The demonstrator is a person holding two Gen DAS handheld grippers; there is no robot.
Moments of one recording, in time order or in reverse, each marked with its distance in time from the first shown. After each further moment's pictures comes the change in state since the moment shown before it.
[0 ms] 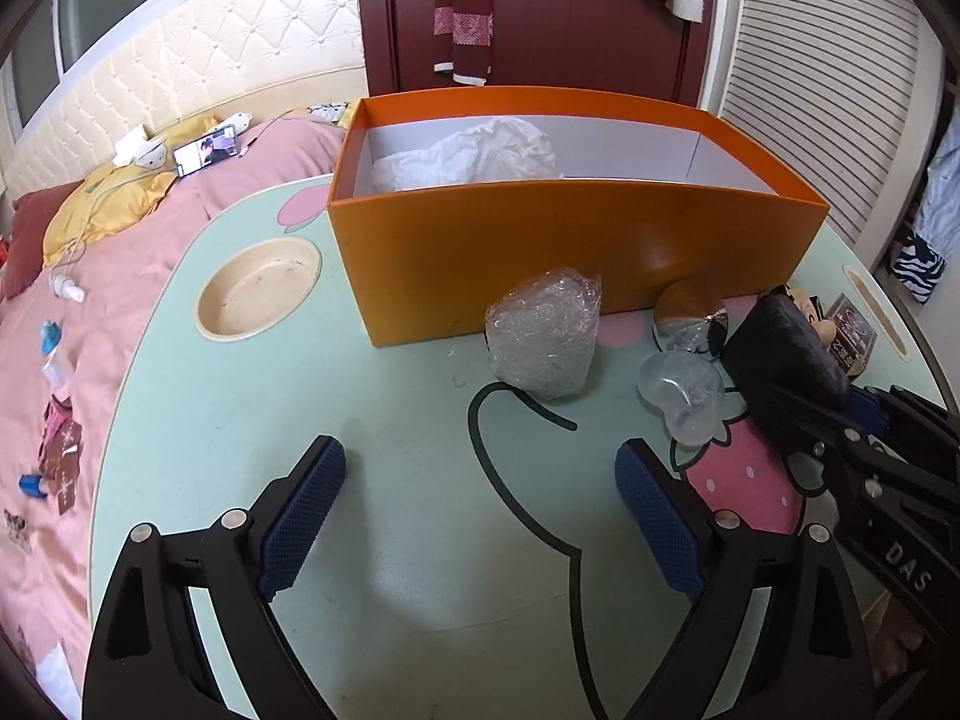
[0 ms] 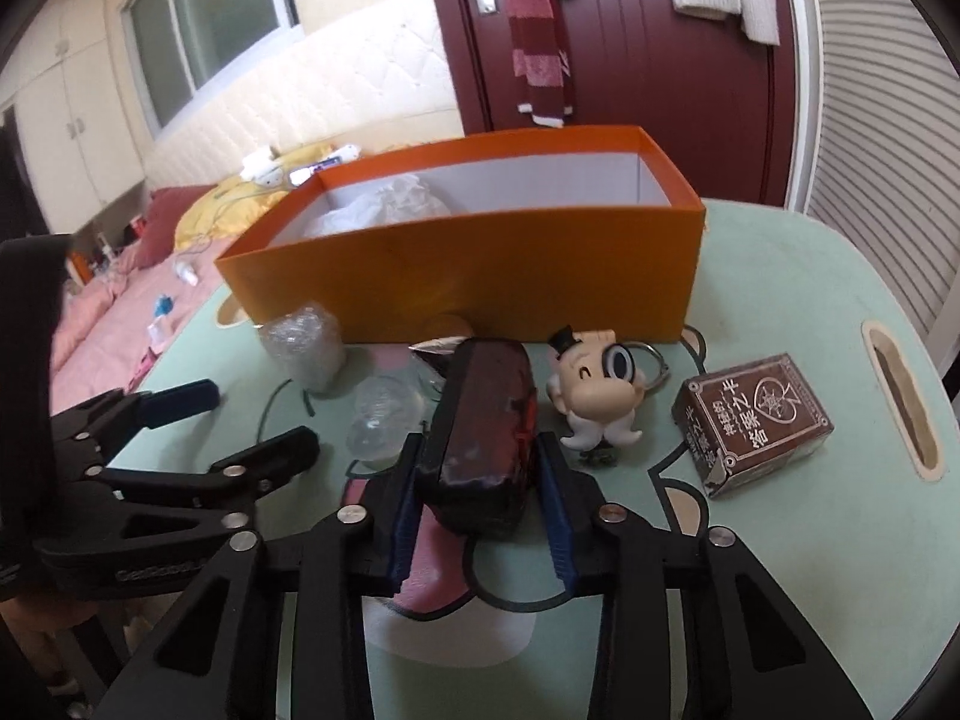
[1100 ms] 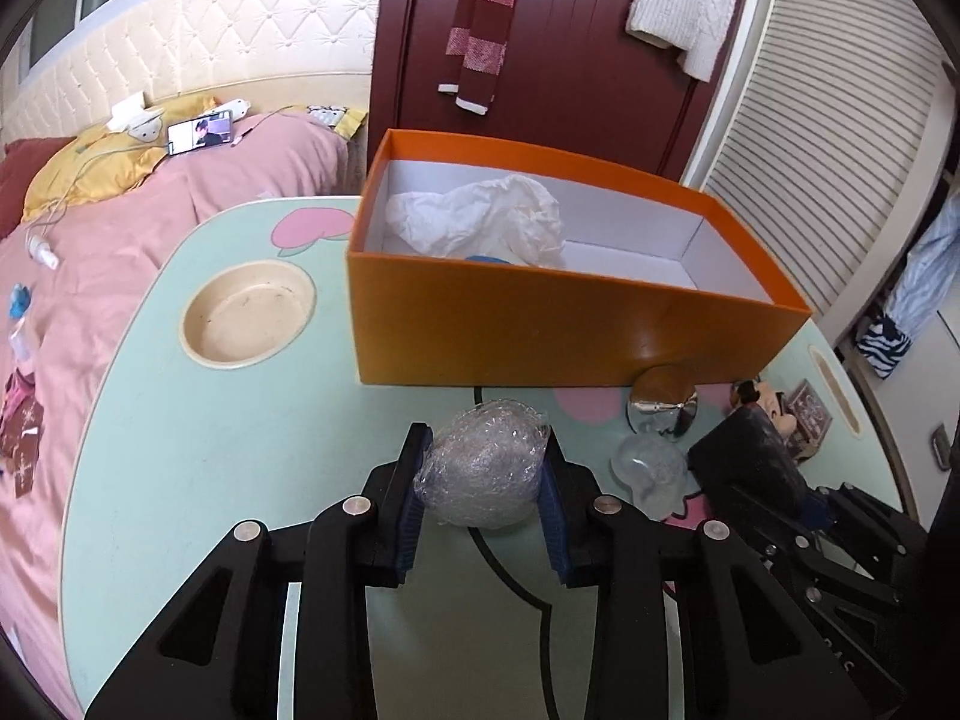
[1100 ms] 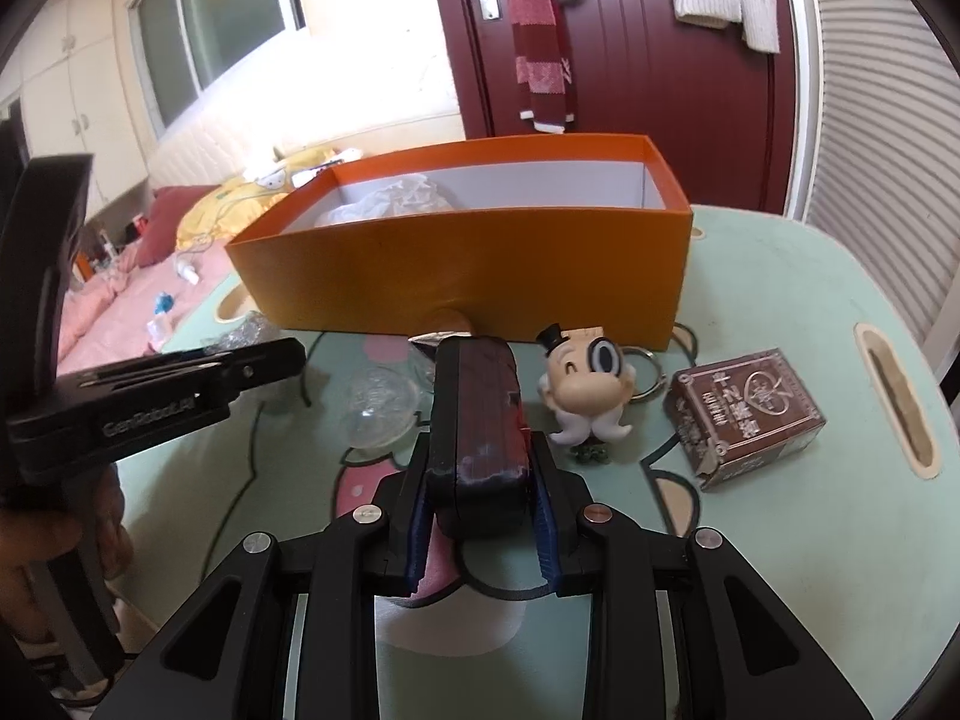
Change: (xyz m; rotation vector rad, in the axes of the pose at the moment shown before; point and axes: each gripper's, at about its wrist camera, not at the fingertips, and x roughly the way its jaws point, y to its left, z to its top) left arm -0.005 0.025 0.015 -0.137 -0.065 -0.124; right arm -0.008 0.016 -0.008 -0.017 -0.017 0.014
